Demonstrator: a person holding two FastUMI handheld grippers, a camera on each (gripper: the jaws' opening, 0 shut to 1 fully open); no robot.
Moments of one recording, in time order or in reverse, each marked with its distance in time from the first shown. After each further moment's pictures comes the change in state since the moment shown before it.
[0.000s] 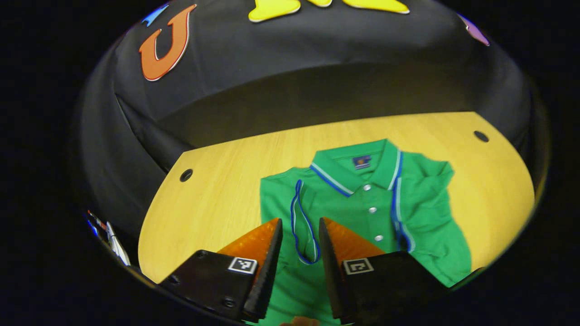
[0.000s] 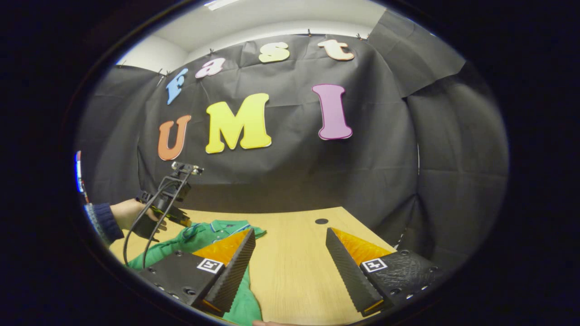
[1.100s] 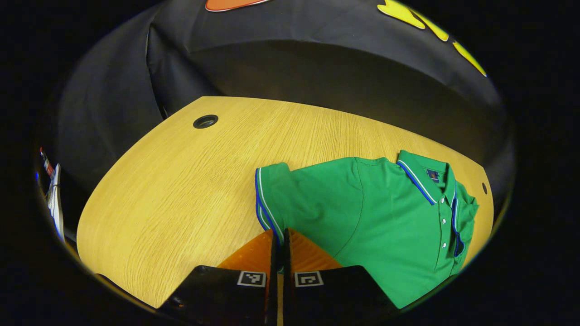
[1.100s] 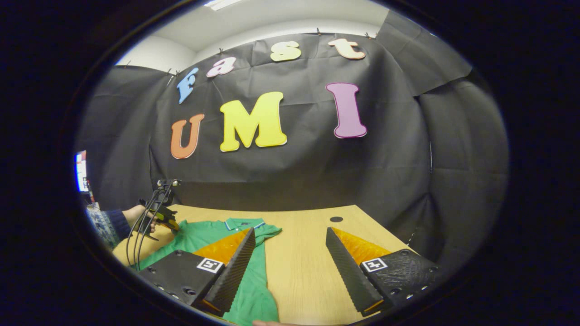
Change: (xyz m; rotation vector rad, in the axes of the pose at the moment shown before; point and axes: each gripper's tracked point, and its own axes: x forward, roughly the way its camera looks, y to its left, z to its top) left arm 0.072 0.162 -0.098 -0.306 0.183 0.098; right arm -0.009 0.033 -0.009 -0.020 0.020 0.082
